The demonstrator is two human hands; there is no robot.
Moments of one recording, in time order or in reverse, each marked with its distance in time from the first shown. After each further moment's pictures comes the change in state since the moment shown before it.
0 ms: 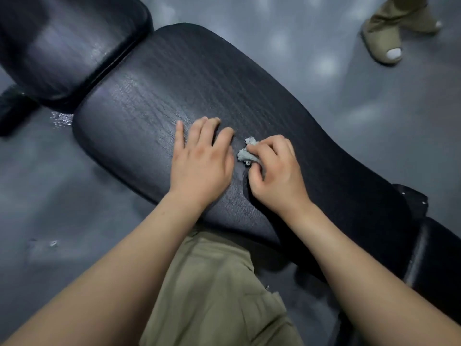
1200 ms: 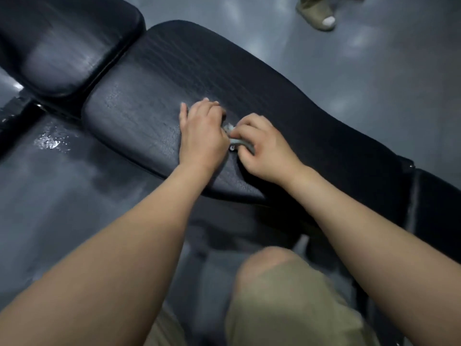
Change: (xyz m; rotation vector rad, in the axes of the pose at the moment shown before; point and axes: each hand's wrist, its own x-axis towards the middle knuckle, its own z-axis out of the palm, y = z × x) left_hand 0.001 -0.014 -0.004 -0.303 0.074 0.001; right_hand -0.007 -0.033 0.008 0.026 -0.108 -0.130
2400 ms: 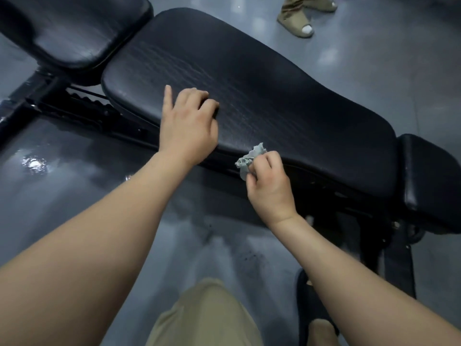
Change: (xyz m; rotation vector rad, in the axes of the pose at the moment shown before) left_hand -0.067 -0.066 -0.036 0.241 0.063 0.276; right_hand -0.127 -0.102 0.078 -0.130 0.301 0.407
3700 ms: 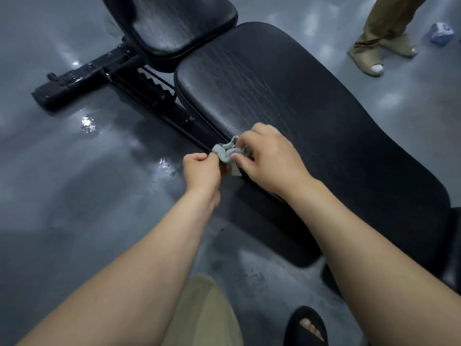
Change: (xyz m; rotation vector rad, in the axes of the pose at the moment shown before) left_hand -0.072 0.003 0.014 -1.452 0.362 -1.419; right_hand 0.096 -0.060 0.007 -0.100 -0.416 -0.549
